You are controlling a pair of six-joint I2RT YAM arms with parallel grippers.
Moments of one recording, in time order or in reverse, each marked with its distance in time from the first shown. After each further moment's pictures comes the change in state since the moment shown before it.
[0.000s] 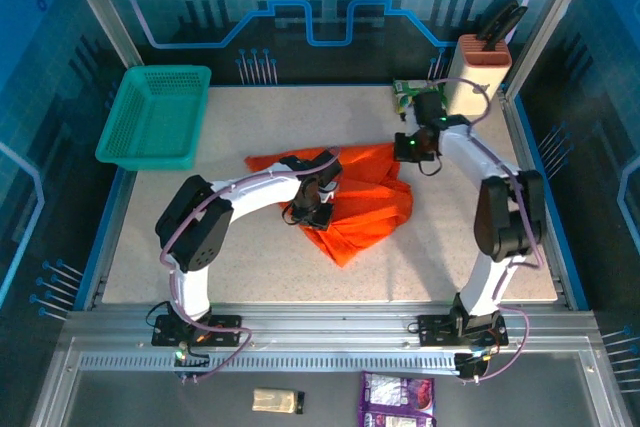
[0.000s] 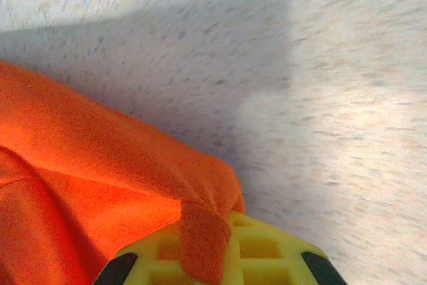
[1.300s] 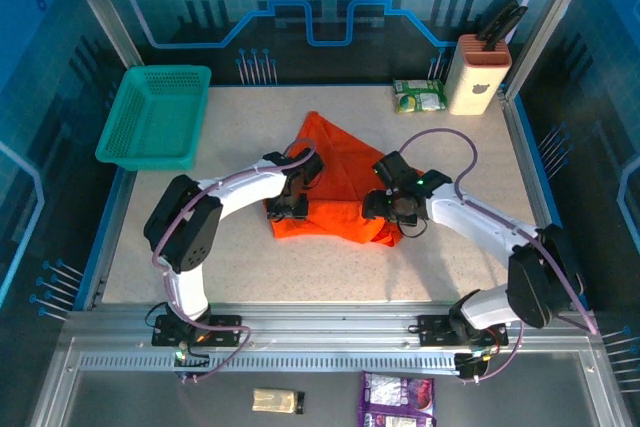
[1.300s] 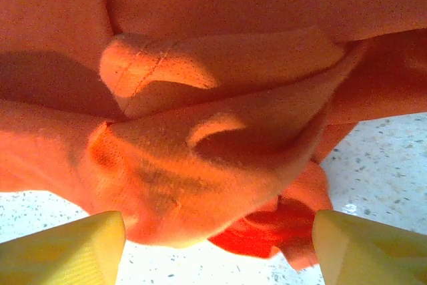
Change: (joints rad) left arm 0.073 -0.039 -0.056 -0.058 -0.305 -0.270; right arm 0.420 -0.354 -0.418 -0.066 0.211 0.507
